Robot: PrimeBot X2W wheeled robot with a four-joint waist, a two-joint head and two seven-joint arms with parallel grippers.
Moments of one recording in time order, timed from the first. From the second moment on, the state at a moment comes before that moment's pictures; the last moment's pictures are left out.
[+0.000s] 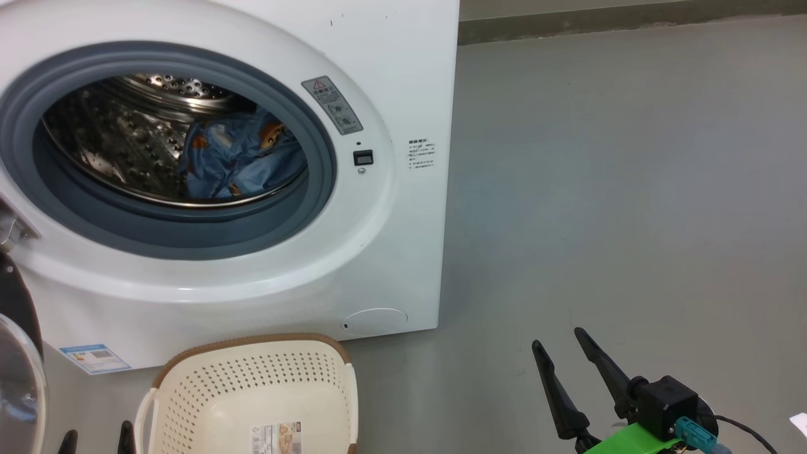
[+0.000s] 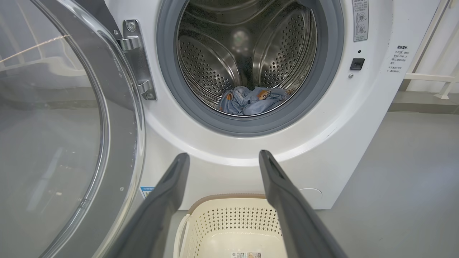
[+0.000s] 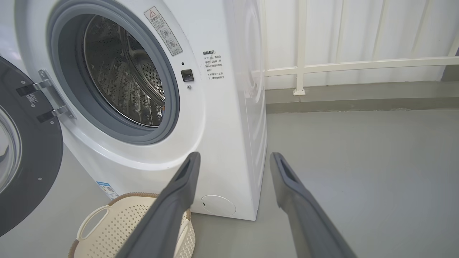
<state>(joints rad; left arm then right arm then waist) 0.24 0.10 0.16 0.05 -0.23 -0.13 -0.25 -0.02 -0.05 0.15 0.18 0.19 0.12 -0.26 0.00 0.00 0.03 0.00</state>
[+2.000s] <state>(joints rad) 0.19 0.10 0.16 0.07 -0.24 -0.13 -0.25 -0.02 -0.05 0.12 0.16 0.19 0.12 -0.26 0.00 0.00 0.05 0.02</state>
